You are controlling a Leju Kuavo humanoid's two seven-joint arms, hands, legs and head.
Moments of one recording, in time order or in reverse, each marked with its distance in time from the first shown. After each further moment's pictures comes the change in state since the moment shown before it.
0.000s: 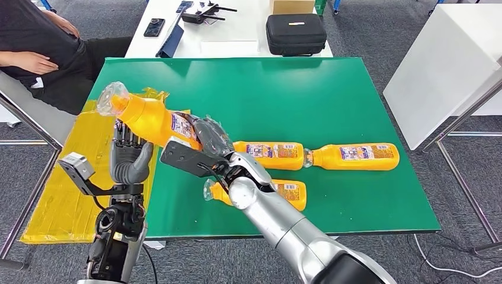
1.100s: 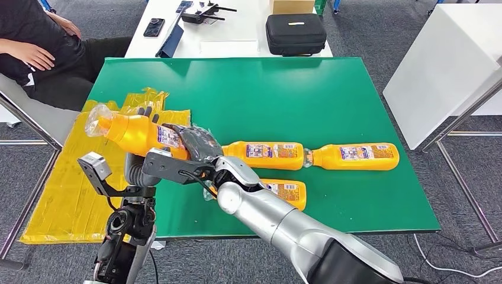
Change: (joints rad) left arm 0.007 0.021 -0.114 0.011 0.029 0.049 0.001; right arm -0.120 -0.001 0.355 0.148 -0.205 -0.068 0.120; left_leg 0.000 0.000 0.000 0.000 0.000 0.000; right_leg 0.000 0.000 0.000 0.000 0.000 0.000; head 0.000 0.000
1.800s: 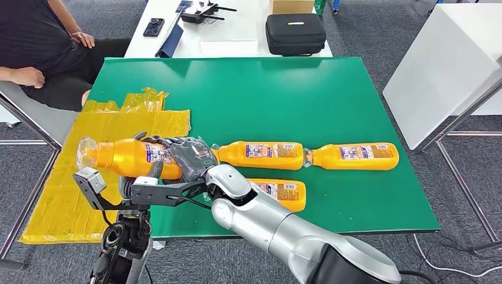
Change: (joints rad) left arm 0.079 0.001 0.041 -0.014 0.010 0.008 0.003; right arm 0.014 0.001 0.144 -0.022 0.185 -0.009 0.073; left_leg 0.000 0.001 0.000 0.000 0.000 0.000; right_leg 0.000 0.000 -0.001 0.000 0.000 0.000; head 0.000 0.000
